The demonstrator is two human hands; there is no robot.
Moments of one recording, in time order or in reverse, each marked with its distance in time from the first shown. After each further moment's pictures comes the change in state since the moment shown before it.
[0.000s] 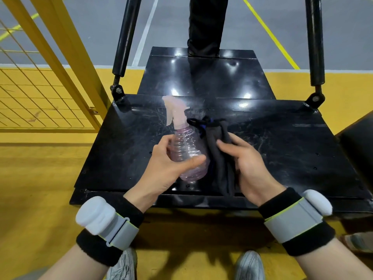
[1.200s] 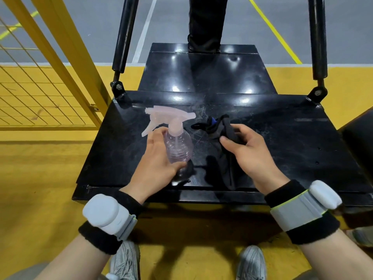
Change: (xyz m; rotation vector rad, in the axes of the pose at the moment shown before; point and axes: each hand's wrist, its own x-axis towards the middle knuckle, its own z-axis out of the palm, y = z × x) left_hand 0.014 -0.032 -0.015 0.527 0.070 0.229; right_hand 0.004 -0.004 -0.013 -0.457 0.146 -0.150
